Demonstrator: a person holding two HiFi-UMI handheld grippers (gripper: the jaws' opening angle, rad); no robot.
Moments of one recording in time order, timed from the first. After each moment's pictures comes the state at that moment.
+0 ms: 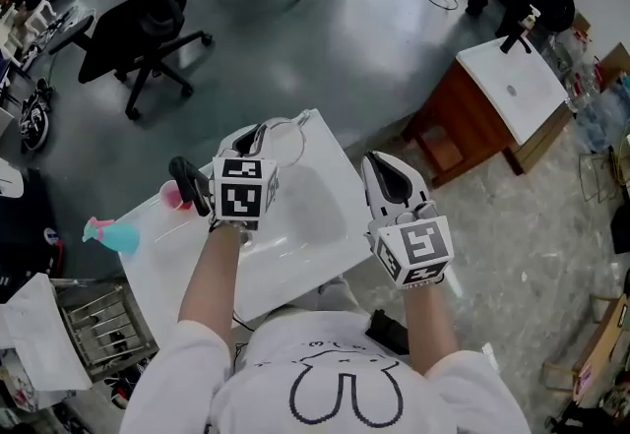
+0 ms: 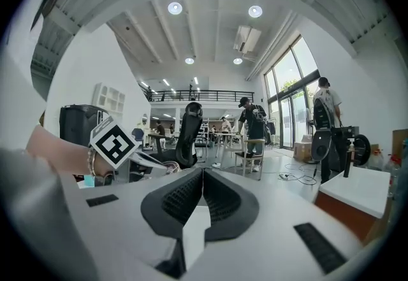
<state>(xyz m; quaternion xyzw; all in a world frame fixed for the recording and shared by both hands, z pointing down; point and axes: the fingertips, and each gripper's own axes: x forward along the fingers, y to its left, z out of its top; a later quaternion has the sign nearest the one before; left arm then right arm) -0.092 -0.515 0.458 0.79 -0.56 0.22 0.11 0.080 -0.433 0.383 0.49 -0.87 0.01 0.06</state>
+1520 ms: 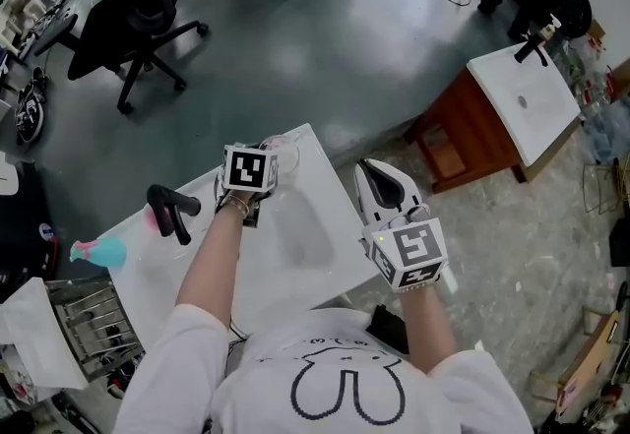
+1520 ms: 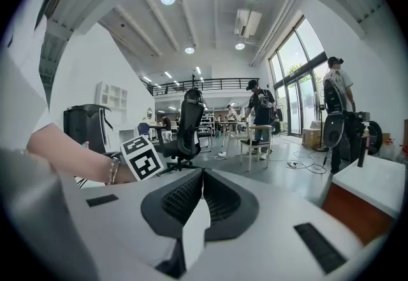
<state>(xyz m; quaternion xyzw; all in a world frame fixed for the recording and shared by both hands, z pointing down) -0.080 -0.594 0.596 0.73 -0.52 0.35 0.28 0.097 -0.516 0.428 0.46 -0.88 0.06 0.10</state>
